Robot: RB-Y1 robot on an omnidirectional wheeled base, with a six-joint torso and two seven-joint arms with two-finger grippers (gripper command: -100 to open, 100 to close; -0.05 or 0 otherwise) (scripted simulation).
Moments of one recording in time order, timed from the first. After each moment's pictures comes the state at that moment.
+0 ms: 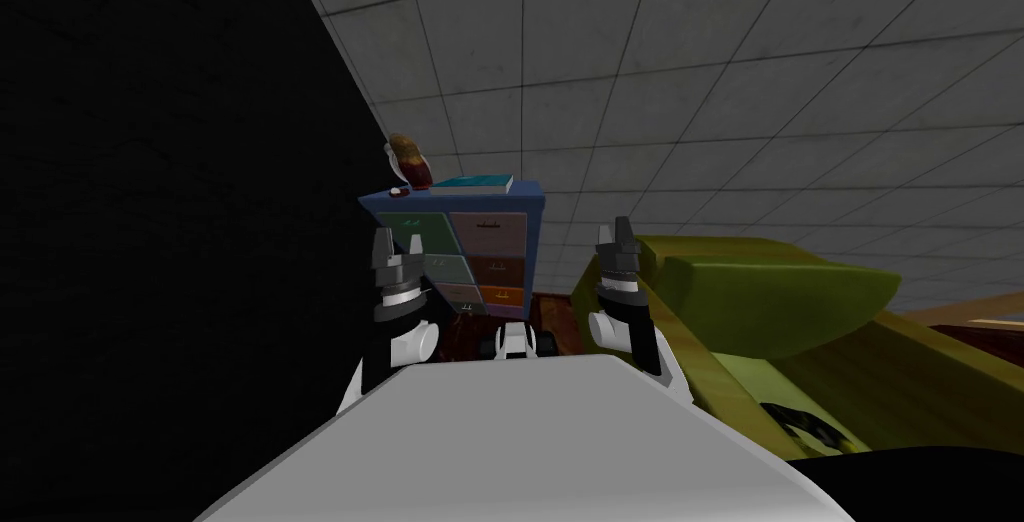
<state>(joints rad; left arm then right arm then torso) 0.47 0.07 0.00 -2.31 0.10 -0.53 -0.14 0.47 0.02 -0.04 -2.31 0.09 -0.50 0.11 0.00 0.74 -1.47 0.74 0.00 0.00</state>
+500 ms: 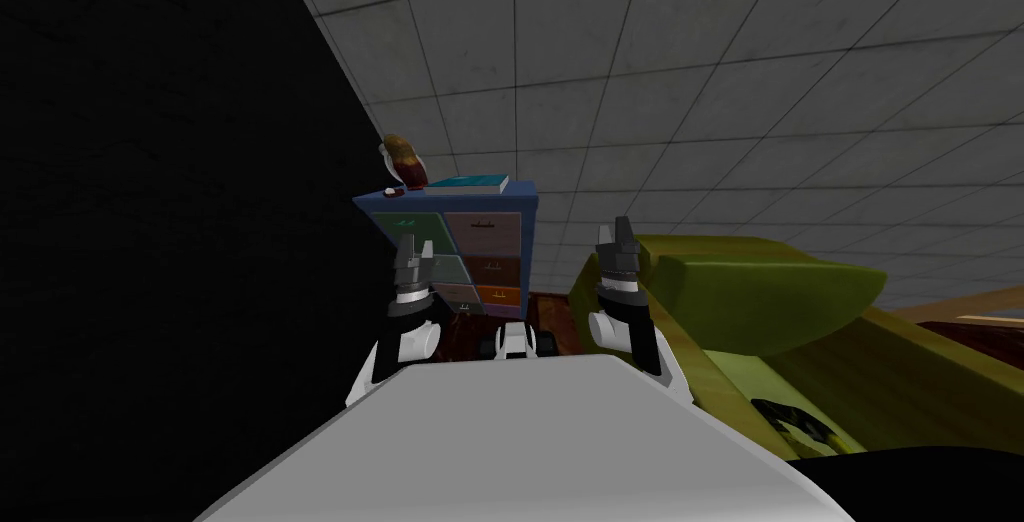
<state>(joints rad) 0.44 0.13 -0.01 -2.19 0.08 -0.55 -0.14 0.47 0.02 -0.04 -2.31 0.09 -0.50 0.11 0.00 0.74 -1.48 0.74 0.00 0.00</state>
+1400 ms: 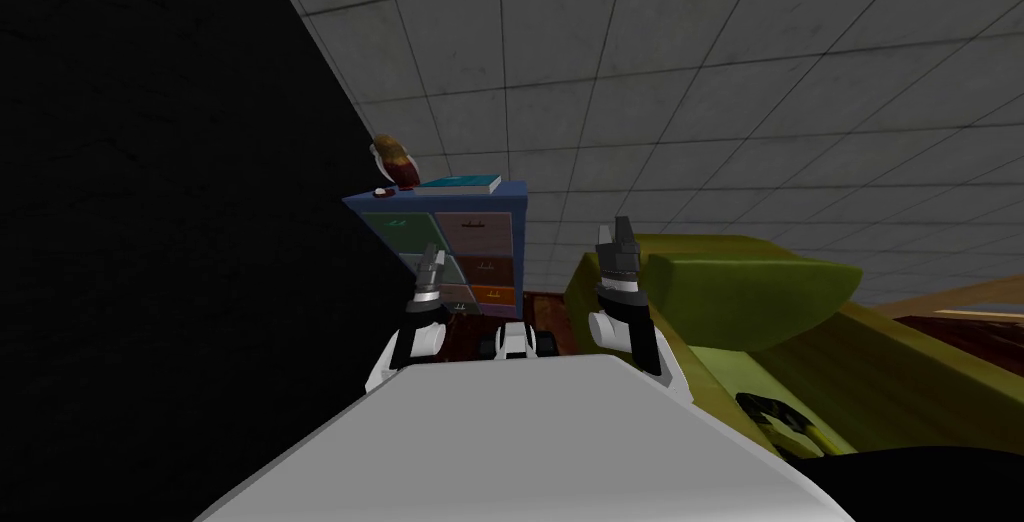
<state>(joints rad) 0.39 0.17 -0.02 -1.99 0.05 -0.56 -0.16 0.47 0.02 -0.04 -2.31 0.09 -0.50 0.11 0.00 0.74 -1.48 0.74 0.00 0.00</state>
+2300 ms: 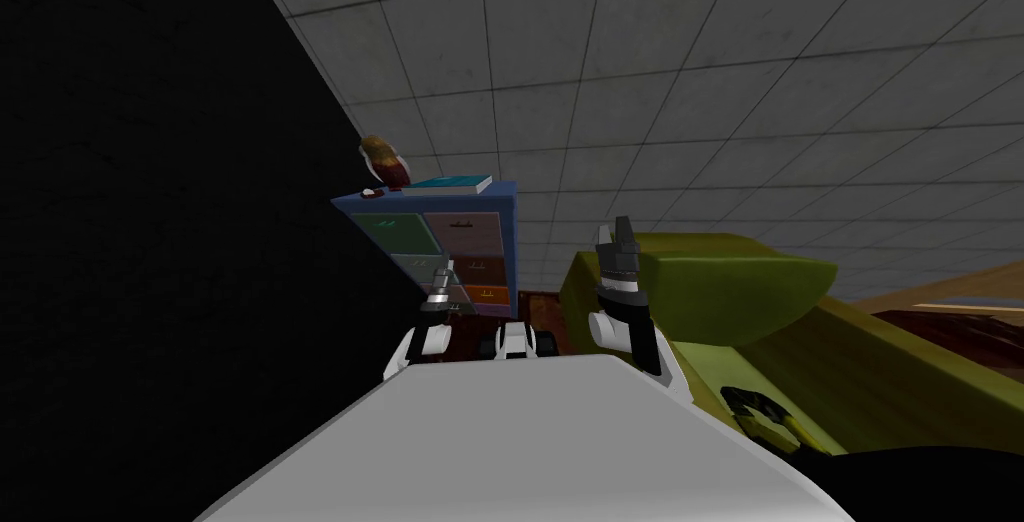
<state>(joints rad) 0.32 0.17 -0.03 -1.75 0.02 -0.59 -0.17 0.47 0.02 -0.04 -2.31 0.09 -0.50 0.11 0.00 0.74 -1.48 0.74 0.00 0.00</state>
